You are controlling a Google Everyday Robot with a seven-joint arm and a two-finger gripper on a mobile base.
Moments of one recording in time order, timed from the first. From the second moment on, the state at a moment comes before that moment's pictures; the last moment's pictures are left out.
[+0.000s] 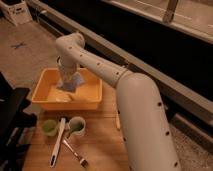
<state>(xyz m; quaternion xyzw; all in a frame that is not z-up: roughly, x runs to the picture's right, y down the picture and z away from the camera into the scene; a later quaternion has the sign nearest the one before) -0.212 -0.044 0.828 -0.14 -0.31 -0.56 0.75</state>
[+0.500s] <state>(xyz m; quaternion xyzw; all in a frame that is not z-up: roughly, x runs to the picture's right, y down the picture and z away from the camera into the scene) -0.201 -0.012 0.860 -0.18 -0.35 -0.54 0.75</state>
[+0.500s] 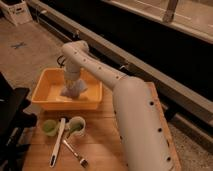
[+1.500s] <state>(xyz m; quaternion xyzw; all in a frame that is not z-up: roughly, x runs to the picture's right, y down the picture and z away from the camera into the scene) -0.191 0.010 0.886 -0.21 -0.36 -0.52 0.75</state>
